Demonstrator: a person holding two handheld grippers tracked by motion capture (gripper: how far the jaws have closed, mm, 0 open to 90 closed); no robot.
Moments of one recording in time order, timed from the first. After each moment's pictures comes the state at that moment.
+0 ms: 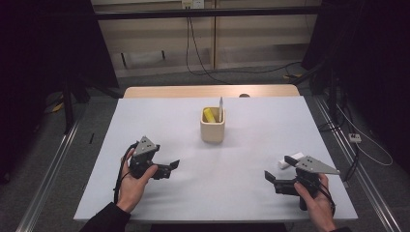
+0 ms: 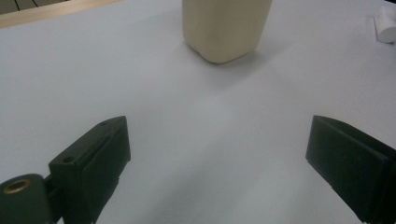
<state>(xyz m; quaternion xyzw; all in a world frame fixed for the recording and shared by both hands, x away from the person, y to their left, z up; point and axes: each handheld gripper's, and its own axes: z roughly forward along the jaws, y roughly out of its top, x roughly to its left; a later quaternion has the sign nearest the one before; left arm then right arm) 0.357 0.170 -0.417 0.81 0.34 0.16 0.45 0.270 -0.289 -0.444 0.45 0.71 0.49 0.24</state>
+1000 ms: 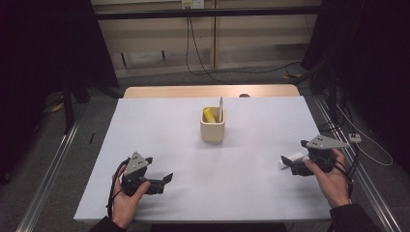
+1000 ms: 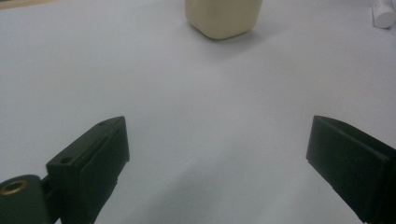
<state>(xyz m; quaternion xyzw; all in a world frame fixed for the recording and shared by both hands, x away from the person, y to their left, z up) 0.324 0.188 -0.433 0.80 0.35 0.16 0.45 0.315 -0.340 -0.413 0.43 0.77 0.39 0.25</state>
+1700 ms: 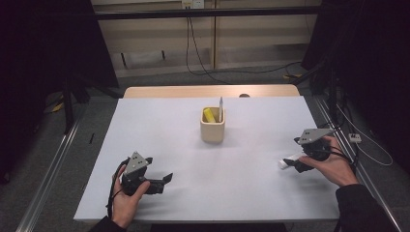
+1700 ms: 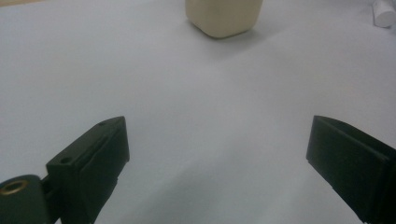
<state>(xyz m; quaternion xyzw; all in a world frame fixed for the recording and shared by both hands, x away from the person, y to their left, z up) 0.325 0.188 -0.435 0.80 0.36 0.16 0.45 0.351 -0.349 -0.414 0.29 0.89 0.29 0.20</state>
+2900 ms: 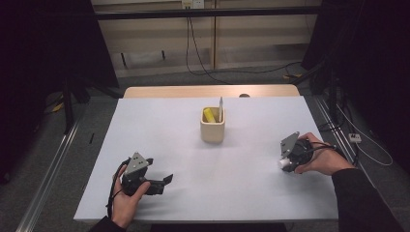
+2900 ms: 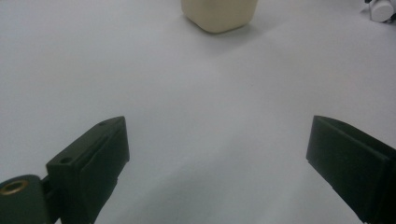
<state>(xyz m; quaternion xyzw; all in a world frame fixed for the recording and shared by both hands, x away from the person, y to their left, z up) 0.326 0.189 -0.436 0.81 0.35 0.15 0.45 0.372 -0.315 -0.422 0.07 0.99 0.12 0.09</state>
